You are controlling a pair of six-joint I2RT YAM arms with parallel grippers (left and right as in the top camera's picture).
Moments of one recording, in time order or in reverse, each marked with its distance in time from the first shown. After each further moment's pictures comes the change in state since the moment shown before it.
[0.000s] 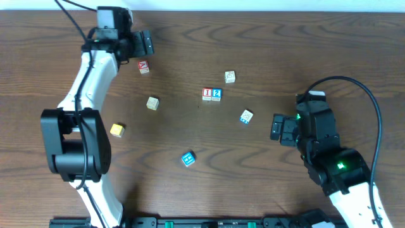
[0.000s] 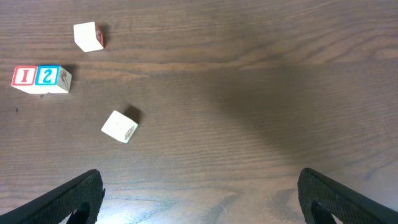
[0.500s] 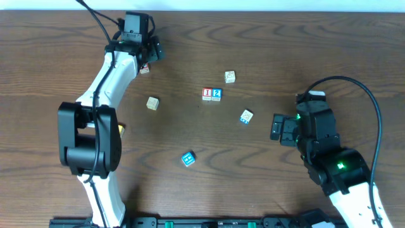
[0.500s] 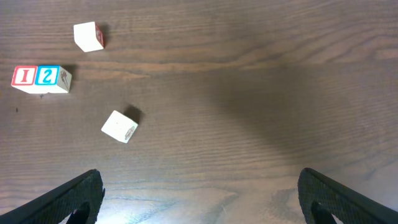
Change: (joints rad) left arm -0.089 0.056 0.000 -0.058 -0.261 -0.170; right arm 0.000 0.000 0.000 0.000 0.000 0.000
